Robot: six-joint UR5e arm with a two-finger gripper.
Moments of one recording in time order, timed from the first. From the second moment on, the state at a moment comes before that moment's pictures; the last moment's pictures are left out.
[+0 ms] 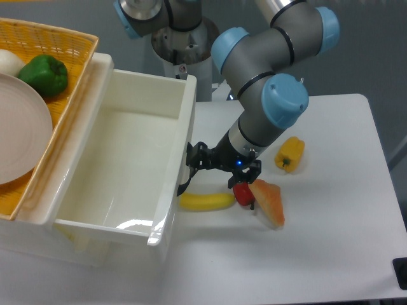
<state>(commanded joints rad) 2.54 -1.92 -1.45 -1.48 1.18 0.65</state>
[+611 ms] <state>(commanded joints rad) 2.55 -1.92 -1.45 -1.35 1.27 0.83</state>
